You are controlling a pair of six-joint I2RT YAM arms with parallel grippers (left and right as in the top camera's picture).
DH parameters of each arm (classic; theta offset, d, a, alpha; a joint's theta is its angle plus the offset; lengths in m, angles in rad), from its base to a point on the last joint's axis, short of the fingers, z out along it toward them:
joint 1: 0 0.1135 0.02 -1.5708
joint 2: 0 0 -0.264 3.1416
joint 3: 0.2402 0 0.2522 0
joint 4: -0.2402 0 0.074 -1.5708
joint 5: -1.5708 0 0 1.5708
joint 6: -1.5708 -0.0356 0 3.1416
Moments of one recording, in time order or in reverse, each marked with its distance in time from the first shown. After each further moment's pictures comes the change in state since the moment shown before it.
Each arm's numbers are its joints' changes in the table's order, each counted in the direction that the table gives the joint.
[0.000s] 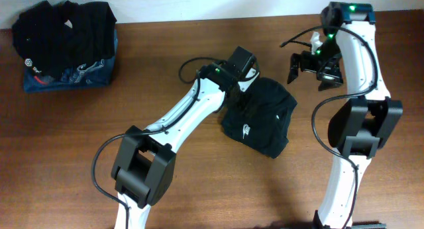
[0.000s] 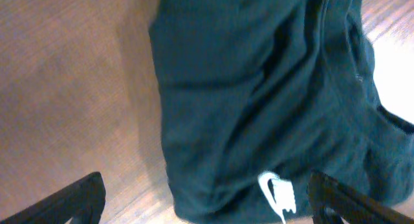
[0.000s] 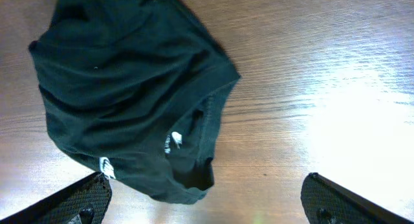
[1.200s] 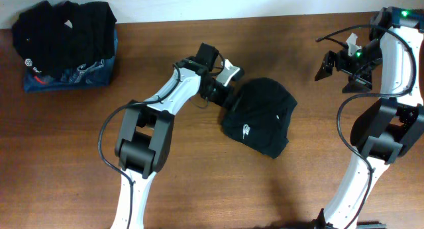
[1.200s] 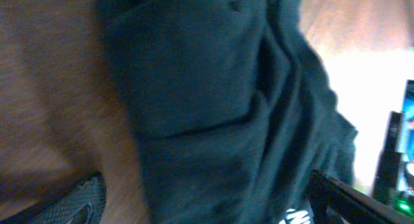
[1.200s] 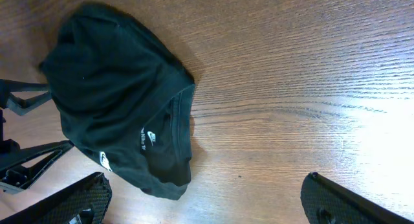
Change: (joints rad) left arm 0.207 0.241 0.010 0.125 -0.652 -0.137; right arm -0.219 0.000 -0.001 -0.006 0.144 0.154
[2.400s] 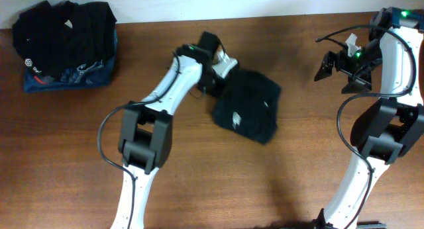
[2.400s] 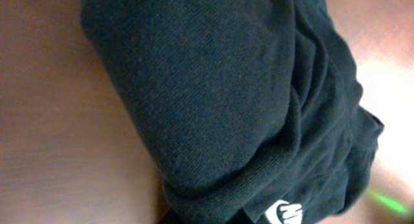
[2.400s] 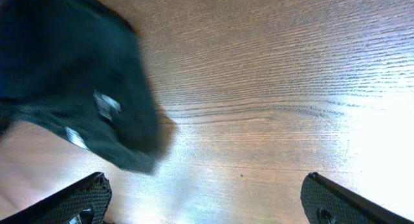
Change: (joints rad) left arm 0.015 0.056 0.270 -0.282 0.246 0.010; right arm 0.000 0.000 -0.015 0.001 0.007 0.002
